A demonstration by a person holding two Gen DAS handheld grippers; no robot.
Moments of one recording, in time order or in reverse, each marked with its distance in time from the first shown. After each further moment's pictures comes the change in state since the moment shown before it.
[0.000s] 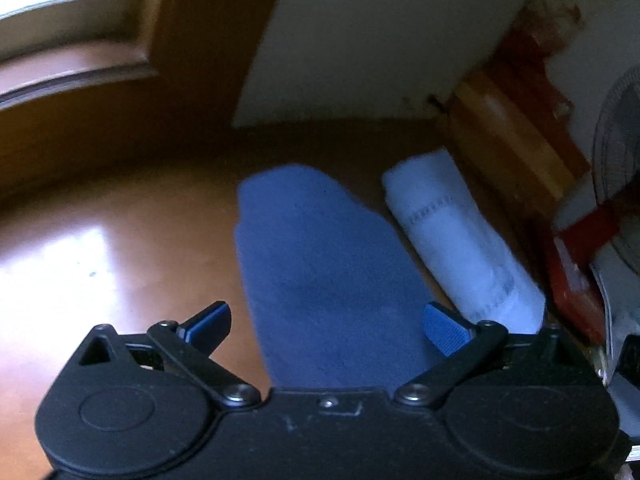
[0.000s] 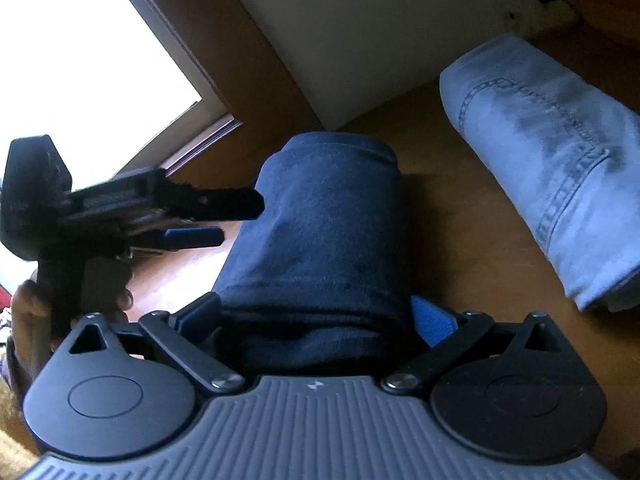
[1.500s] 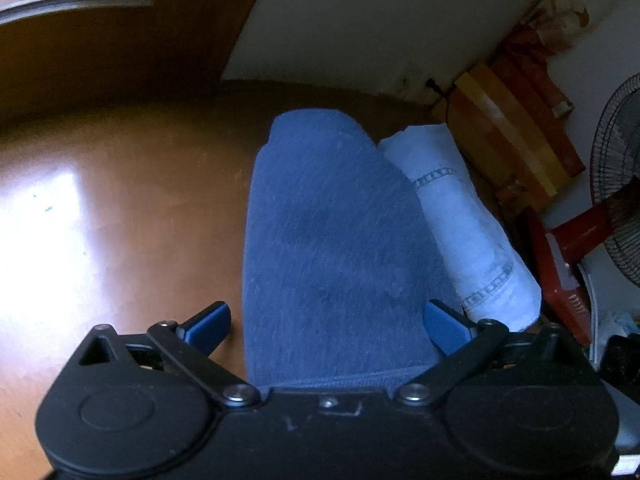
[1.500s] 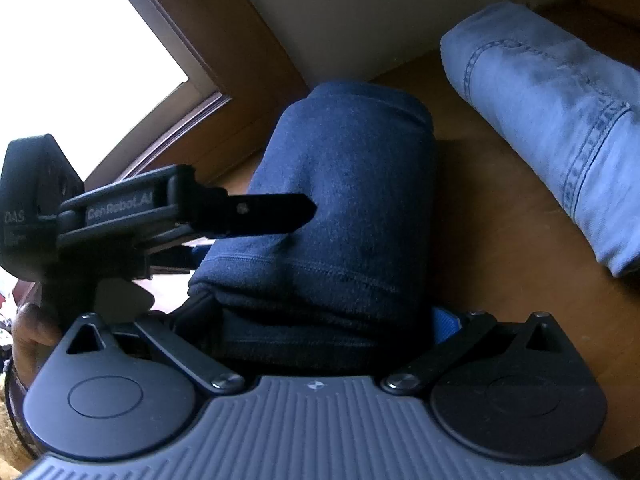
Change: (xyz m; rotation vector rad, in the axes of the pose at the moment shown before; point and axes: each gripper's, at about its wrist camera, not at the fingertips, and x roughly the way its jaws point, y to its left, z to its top) left arm 0.047 -0.010 -0.020 -0.130 0.010 -0.078; right arm 0.035 0.007 -0.009 0.062 0.020 -0.016
